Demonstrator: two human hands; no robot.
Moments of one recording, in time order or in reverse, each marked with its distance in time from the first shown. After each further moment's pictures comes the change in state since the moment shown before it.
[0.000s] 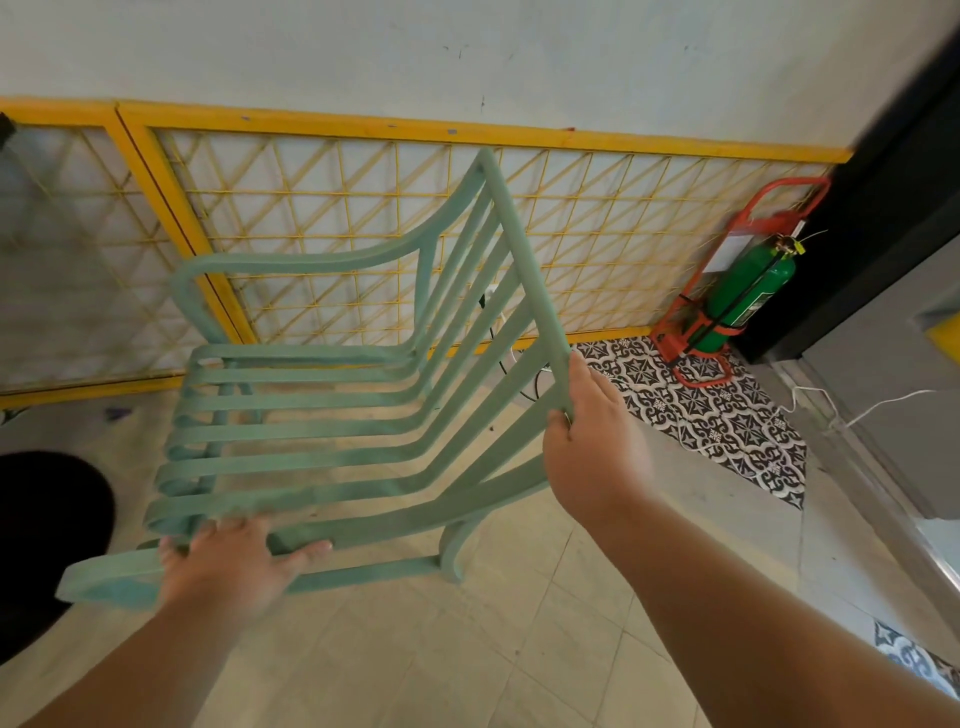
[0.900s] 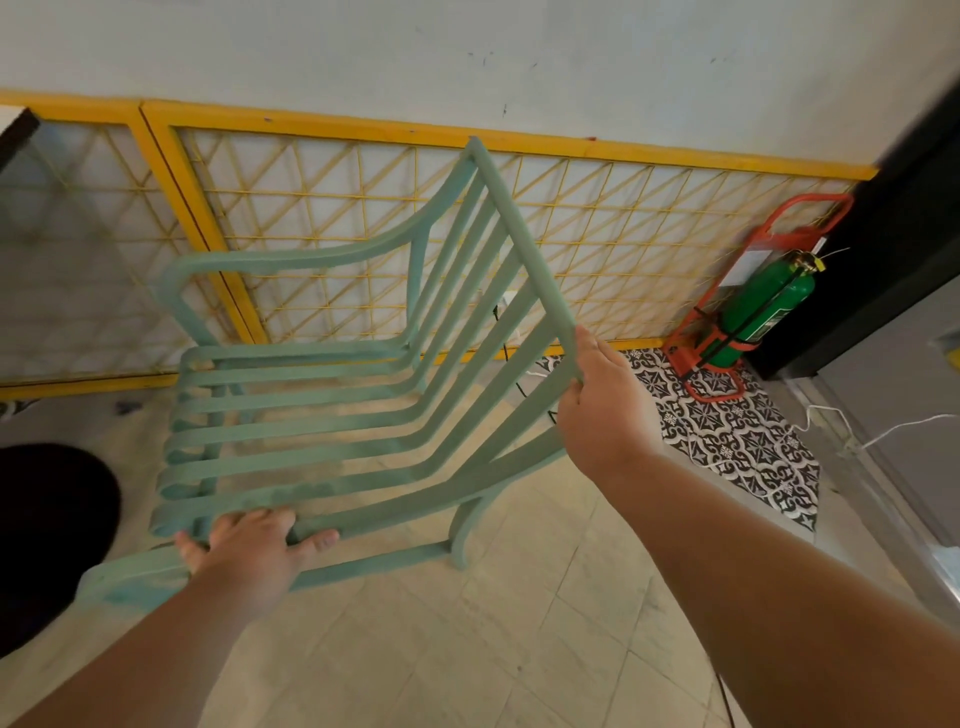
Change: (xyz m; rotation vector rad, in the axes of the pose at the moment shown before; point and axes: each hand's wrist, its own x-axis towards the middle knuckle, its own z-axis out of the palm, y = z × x) left_hand 0.028 0.006 0.001 -0.057 -0.068 0.014; right_hand 0.054 -0.015 0.002 -0.139 0.015 -0.006
